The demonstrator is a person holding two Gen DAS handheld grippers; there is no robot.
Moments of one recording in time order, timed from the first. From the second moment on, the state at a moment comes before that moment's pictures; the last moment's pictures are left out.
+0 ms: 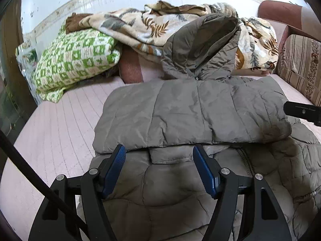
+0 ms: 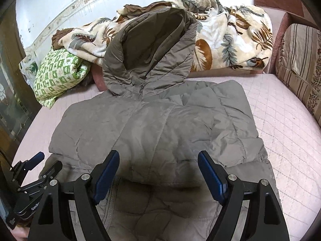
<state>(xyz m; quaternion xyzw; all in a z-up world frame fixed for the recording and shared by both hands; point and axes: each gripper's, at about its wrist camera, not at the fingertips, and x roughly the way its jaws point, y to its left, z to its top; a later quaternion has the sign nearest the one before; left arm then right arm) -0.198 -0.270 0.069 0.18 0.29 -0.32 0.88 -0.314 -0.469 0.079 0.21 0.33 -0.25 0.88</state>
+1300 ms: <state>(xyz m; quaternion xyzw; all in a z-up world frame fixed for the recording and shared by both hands) -0.190 -0.277 0.063 0.18 0.27 -0.33 0.88 -0.131 -0.719 0.166 0.52 0.20 -0.24 0.80</state>
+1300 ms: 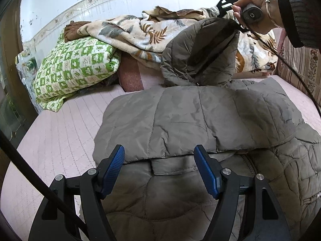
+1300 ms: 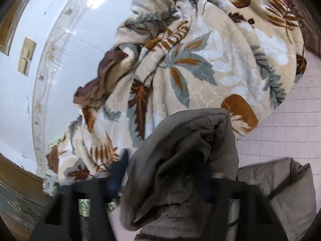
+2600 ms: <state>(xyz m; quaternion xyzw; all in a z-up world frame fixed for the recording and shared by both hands) -0.160 -0.240 0.082 0.11 0.30 -0.29 0.90 -0.230 -0.479 0.189 0.23 0.28 -0.26 0.90</state>
